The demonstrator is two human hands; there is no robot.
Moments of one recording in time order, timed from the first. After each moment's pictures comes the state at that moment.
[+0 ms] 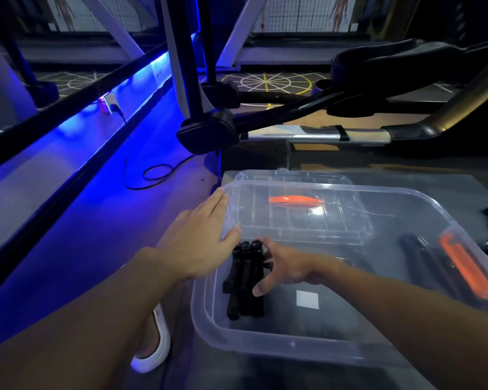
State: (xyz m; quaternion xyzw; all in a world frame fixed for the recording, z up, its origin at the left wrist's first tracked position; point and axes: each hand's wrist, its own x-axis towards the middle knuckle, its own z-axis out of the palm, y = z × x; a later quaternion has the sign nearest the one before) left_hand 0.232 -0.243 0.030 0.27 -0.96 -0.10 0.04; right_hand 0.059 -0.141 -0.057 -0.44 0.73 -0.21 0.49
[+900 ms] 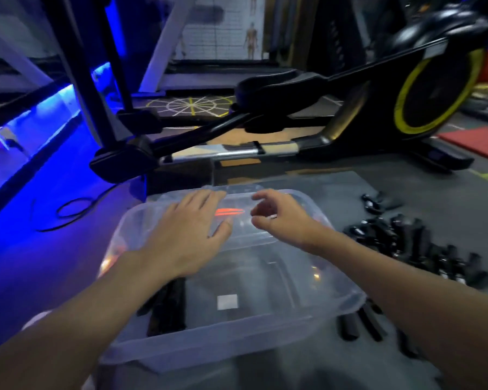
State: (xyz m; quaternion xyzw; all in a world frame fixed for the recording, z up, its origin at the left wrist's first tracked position) left_hand 0.142 -0.157 0.059 0.14 -0.98 -0.09 0.15; right_hand -0.018 -0.022 0.035 -0.39 0.79 -0.45 0.16
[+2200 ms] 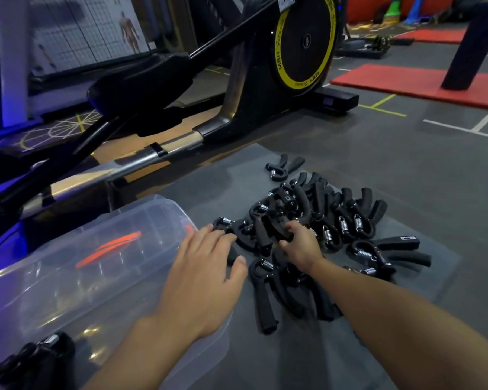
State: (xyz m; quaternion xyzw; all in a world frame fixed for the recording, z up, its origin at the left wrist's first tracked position) left_hand 0.016 0.024 -0.001 -0.01 -0.99 -0.11 0.08; right_hand -0.152 0.191 -0.139 -0.03 0.90 -0.44 0.05
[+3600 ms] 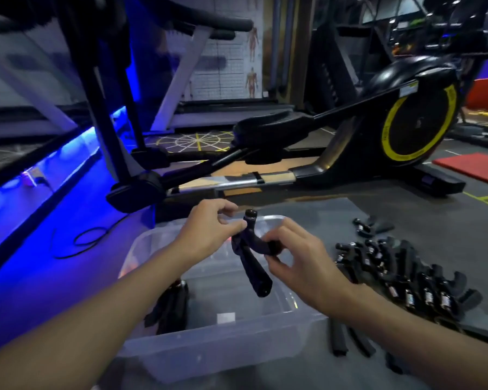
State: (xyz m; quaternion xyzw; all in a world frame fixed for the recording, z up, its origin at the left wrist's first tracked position) left_hand 0.117 -0.129 0.100 0.18 -0.88 -0.37 0.23; right_hand 0.050 0.069 0.082 -0.57 0.71 -0.39 -0.13
